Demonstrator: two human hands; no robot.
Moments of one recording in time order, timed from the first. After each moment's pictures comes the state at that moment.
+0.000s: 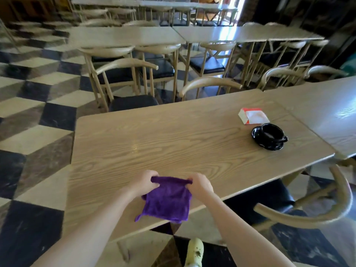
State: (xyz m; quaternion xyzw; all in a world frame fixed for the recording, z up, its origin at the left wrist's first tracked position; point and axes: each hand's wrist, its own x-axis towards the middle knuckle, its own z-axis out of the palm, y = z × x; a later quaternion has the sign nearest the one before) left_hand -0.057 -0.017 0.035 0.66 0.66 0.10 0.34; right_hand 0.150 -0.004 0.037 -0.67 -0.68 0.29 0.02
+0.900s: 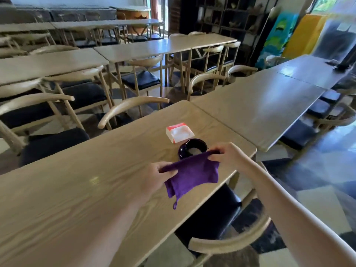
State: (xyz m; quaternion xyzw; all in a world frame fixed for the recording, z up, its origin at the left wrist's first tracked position) left_hand 0.250 0.121 0.134 0.60 0.48 0.32 0.56; right_hand 0.502 0.120 0.171 -0.67 -0.63 0.30 0.25
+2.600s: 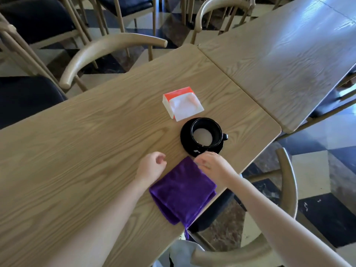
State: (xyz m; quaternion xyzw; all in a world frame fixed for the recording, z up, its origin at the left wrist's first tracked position) left_hand 0.278 0.252 -0.008 0.61 0.64 0.12 0.45; right_hand 0.498 0.204 0.007 -0.66 -0.68 0.31 0.08
